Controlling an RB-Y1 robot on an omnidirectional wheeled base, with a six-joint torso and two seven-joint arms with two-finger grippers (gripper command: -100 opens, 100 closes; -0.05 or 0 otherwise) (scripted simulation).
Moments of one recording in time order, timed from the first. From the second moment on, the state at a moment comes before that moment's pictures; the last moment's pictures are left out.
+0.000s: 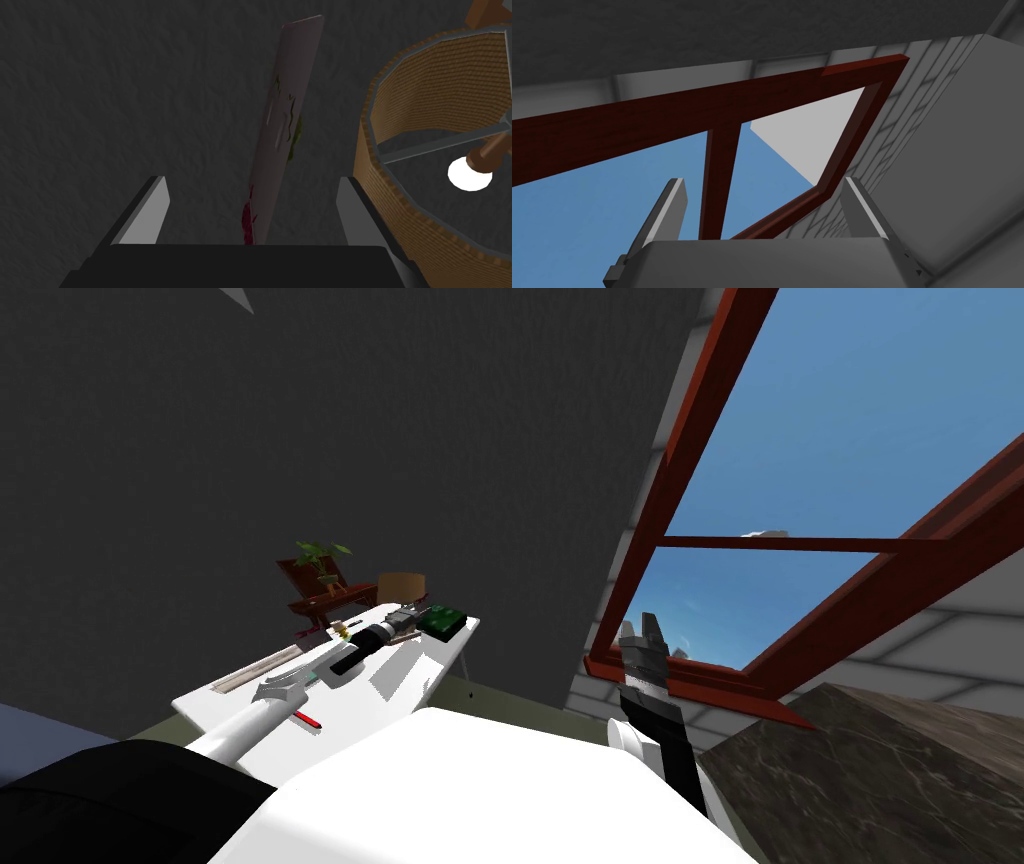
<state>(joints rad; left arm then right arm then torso) 0.30 0.88 0.15 -1.51 -0.44 -0.33 -0.27 0.53 0.05 -0.07 -2.23 0.01 -0.46 0.10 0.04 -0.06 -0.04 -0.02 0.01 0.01</state>
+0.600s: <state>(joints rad) 0.31 1.00 0.20 -1.59 -0.41 -0.31 -0.20 0.53 0.05 -0.07 -2.23 0.01 -0.46 0.10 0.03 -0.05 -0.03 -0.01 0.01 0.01</state>
